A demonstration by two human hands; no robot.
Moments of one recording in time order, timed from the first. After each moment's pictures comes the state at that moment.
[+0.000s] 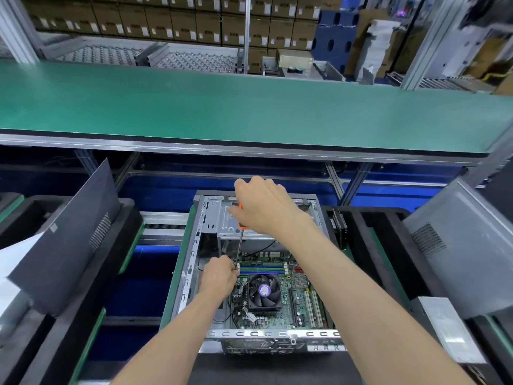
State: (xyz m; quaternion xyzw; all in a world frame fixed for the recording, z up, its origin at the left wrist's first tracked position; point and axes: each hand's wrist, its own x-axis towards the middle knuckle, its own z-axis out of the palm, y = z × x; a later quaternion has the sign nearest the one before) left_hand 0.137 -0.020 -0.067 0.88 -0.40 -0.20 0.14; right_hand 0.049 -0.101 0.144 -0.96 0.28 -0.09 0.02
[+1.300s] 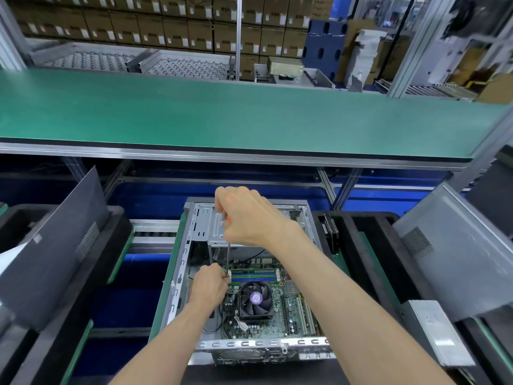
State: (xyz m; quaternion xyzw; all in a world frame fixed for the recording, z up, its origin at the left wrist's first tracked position) left_hand 0.138 -0.018 -0.068 0.87 -0.42 -0.20 0.14; right_hand 0.046 -0.098 0.146 -0.97 0.21 -0.09 0.11
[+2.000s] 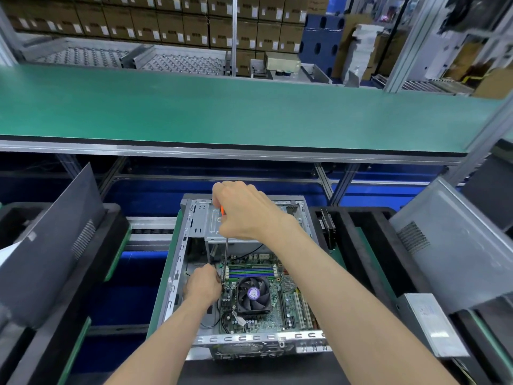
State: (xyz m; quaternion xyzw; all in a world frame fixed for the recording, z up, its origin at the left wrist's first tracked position) left_hand 0.146 -0.019 -0.092 0.90 -0.37 -0.23 0.08; right_hand 0.045 -0.097 0.149 -0.96 0.23 -0.08 0.10
